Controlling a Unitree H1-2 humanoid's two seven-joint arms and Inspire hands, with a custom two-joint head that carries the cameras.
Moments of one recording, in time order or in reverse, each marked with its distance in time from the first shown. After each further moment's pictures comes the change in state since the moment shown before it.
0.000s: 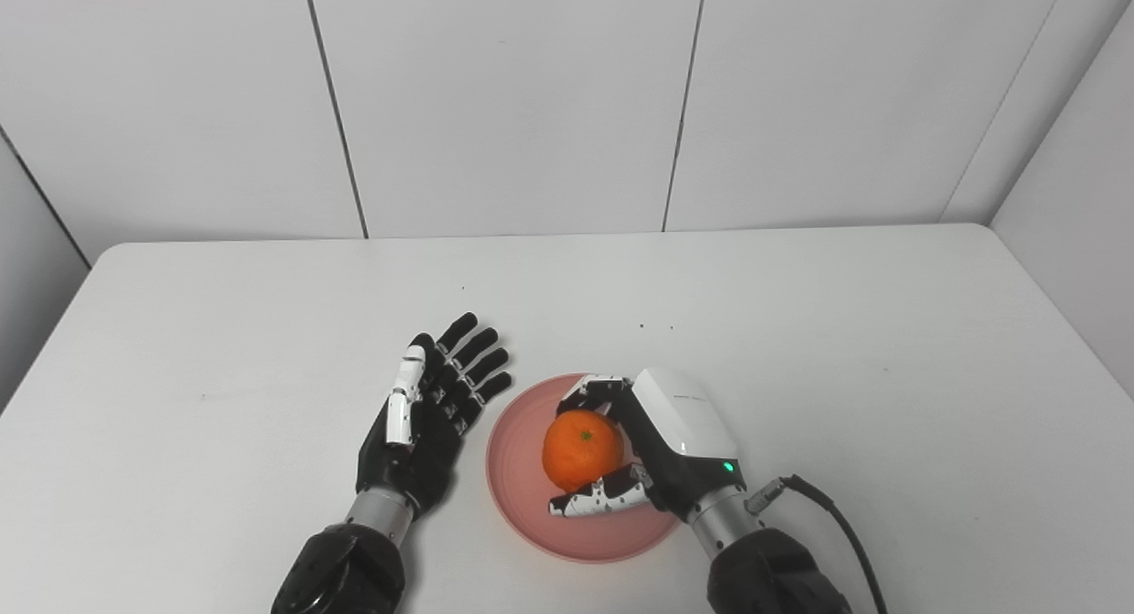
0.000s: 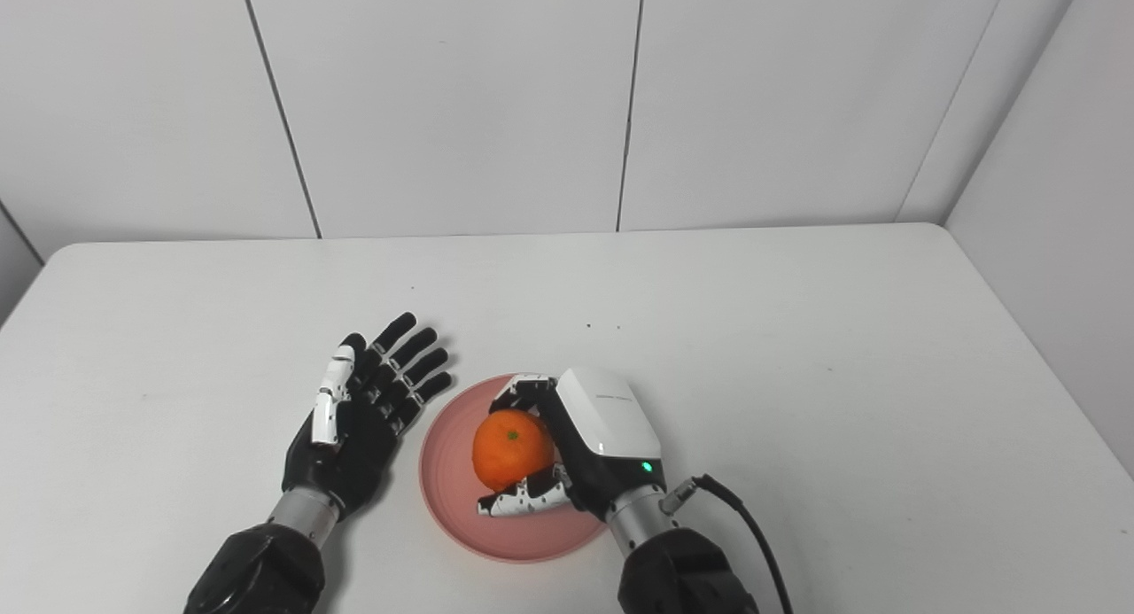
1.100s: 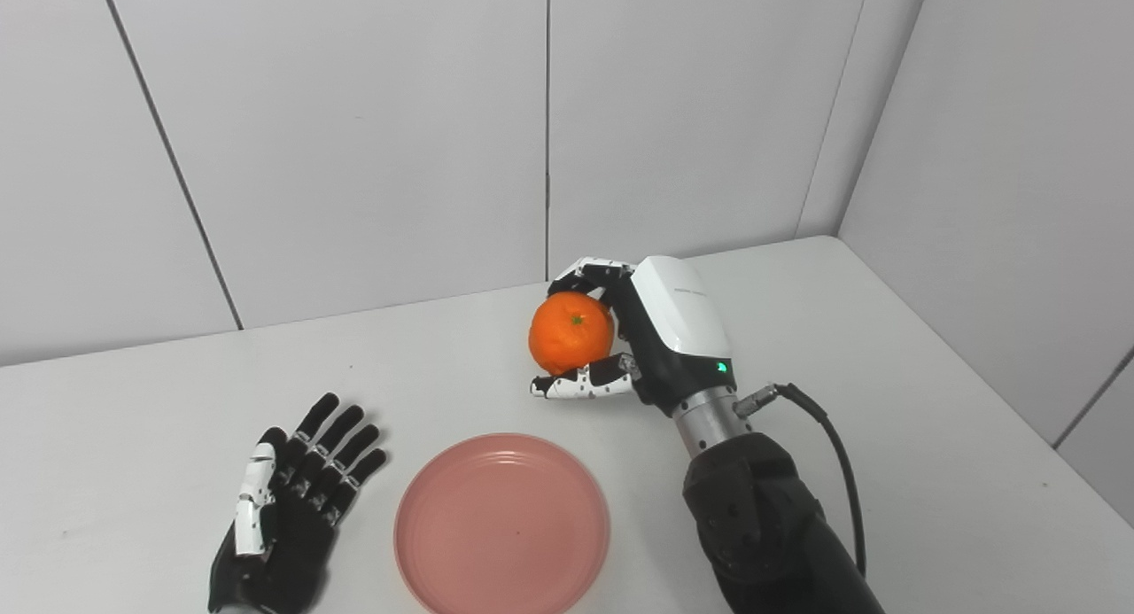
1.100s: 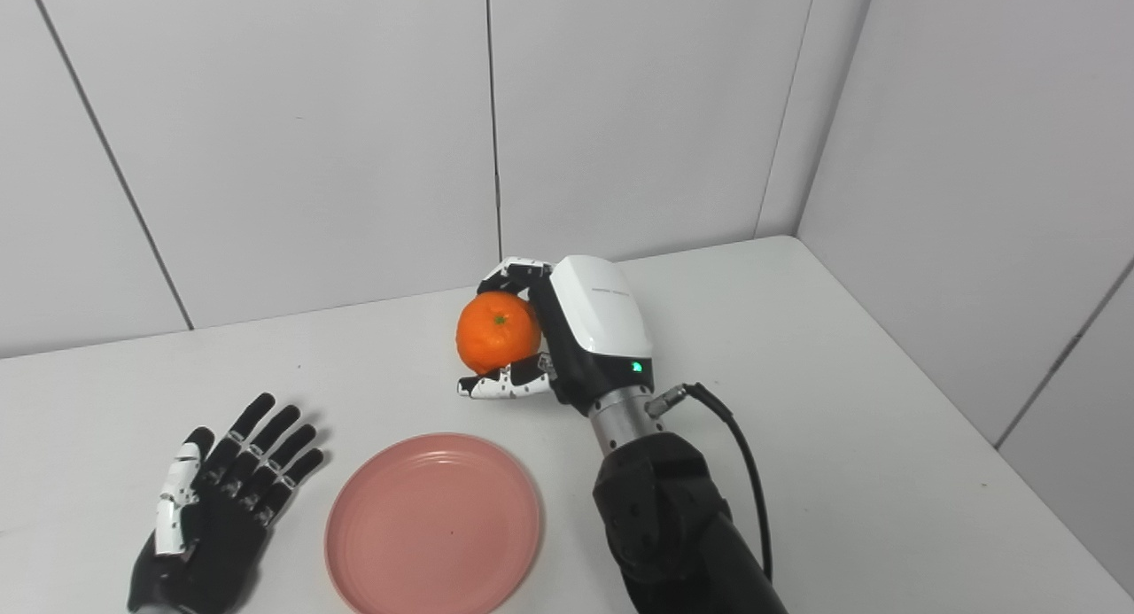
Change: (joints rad) left arm -0.014 0.075 0.048 0.056 -0.065 -0.020 -0.130; right arm -0.167 -0.030 -0.184 -0.141 -0.035 0.092 -0.036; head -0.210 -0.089
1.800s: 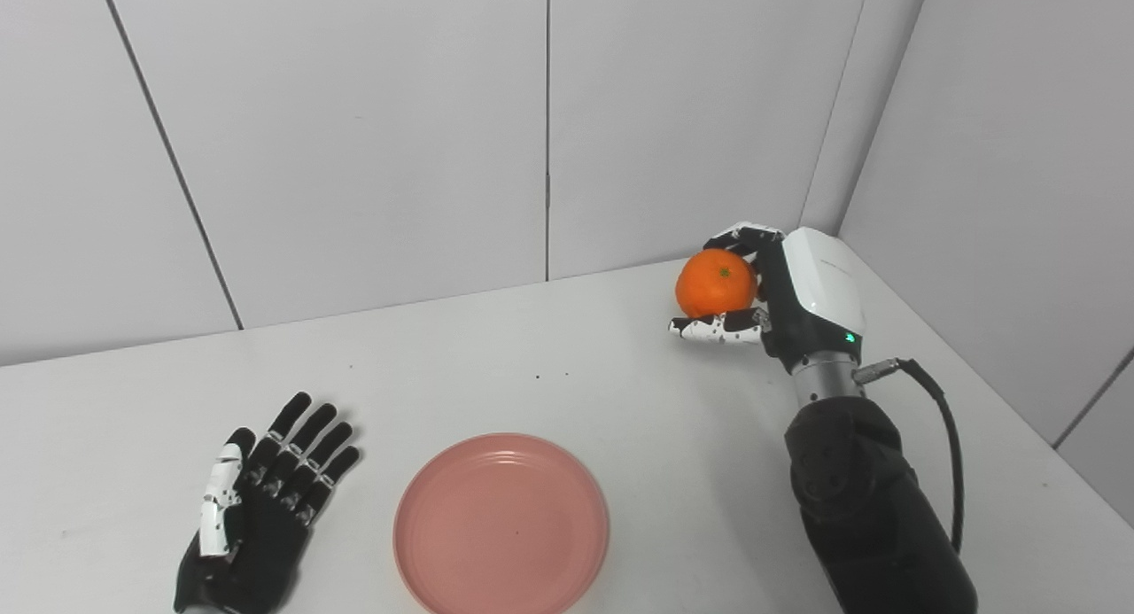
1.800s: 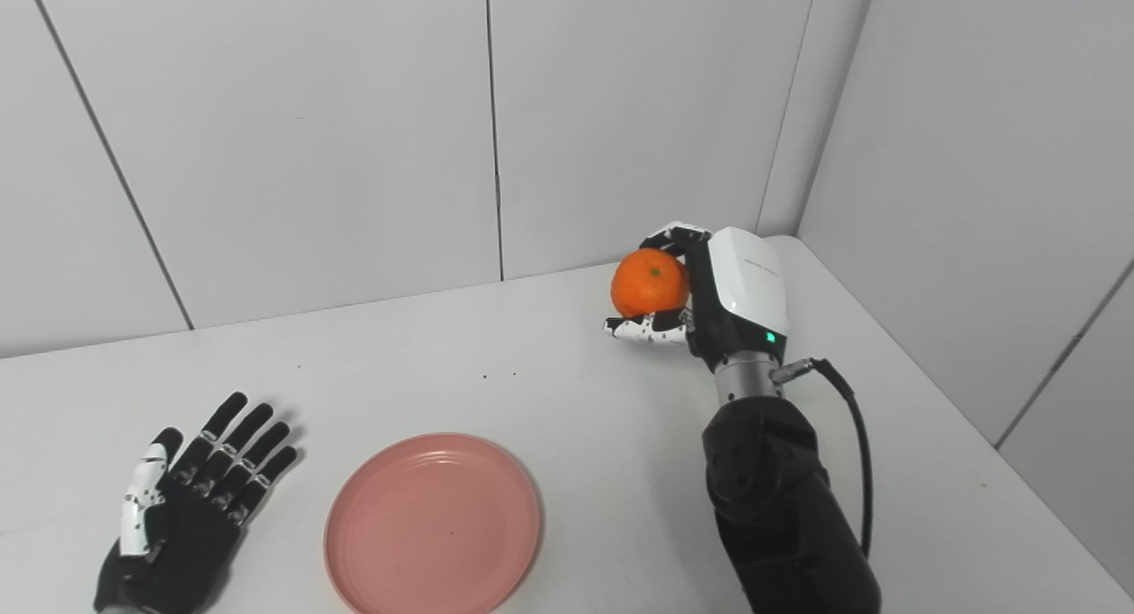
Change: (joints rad) left arm -0.027 0.068 0.044 0.067 -0.084 0.006 -0.083; right arm -0.001 -0.137 -0.239 0.048 0.067 0.080 -0.086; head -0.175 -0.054
